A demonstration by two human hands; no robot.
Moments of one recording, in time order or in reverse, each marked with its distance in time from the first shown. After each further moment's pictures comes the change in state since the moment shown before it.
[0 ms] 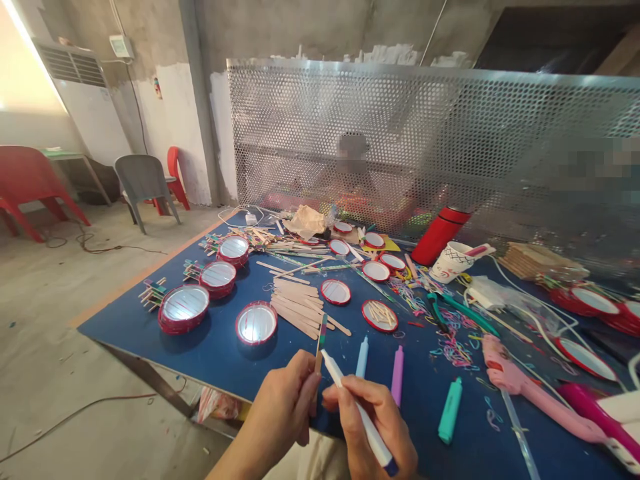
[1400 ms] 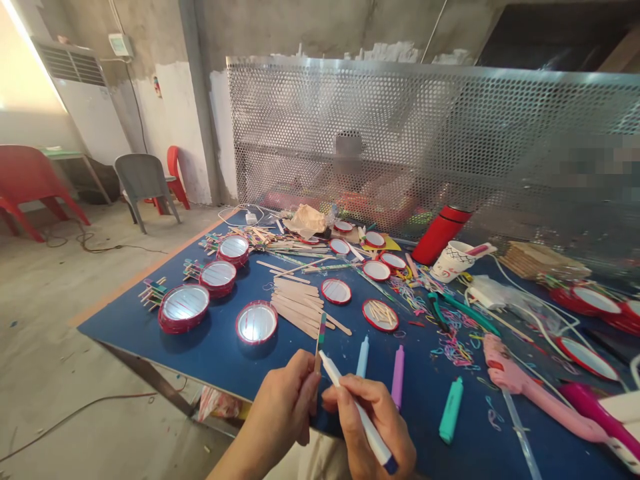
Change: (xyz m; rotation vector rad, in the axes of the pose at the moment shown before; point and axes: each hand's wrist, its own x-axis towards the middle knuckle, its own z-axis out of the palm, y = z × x) left_hand -0.002 0.005 -0.001 -0.038 0.012 -0.027; right_hand 0.004 0.004 -0.006 -0.029 -0.113 -0.090
